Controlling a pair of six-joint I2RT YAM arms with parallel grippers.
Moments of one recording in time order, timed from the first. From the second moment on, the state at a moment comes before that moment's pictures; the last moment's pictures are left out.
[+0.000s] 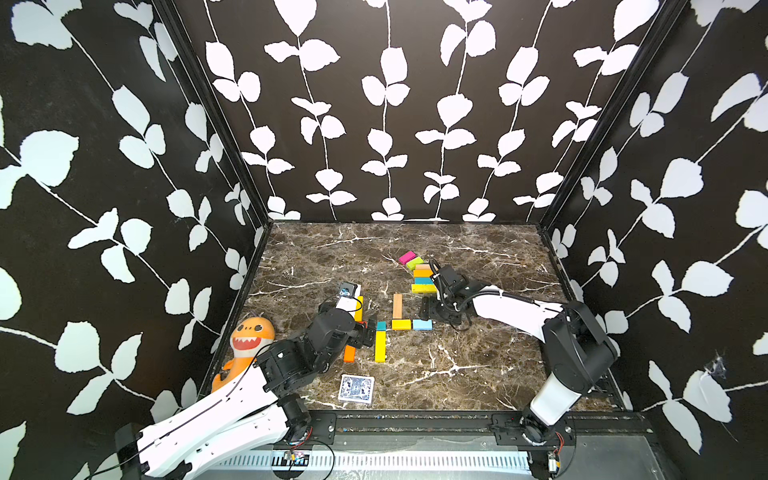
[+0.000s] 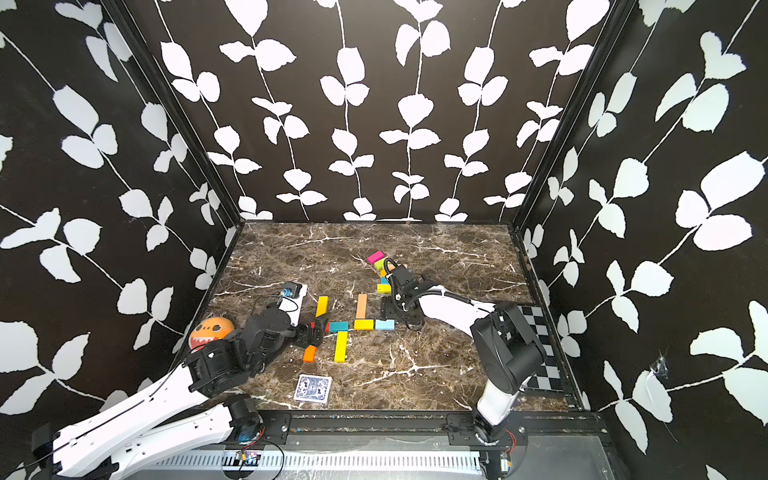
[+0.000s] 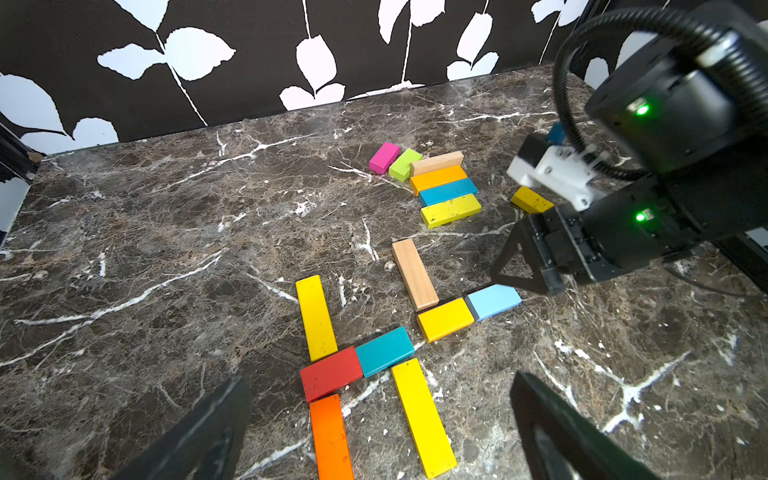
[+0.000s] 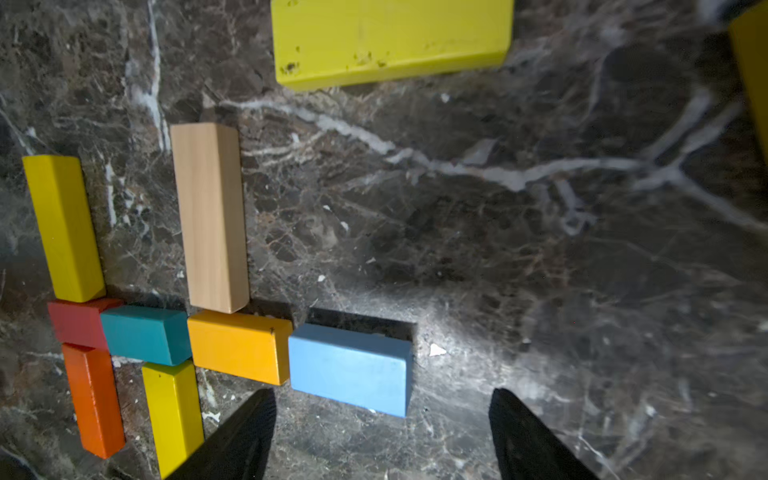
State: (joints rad) left arm -0.97 0.75 0.74 -0.55 -0.48 -0.34; right arm 0.65 1.71 1.08 -0.52 -0.15 0.67
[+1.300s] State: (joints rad) left arm -0.97 0.77 0.74 -0.55 -0.47 -0.34; right arm 0.65 1.78 1.05 -0.42 -0.32 0.65
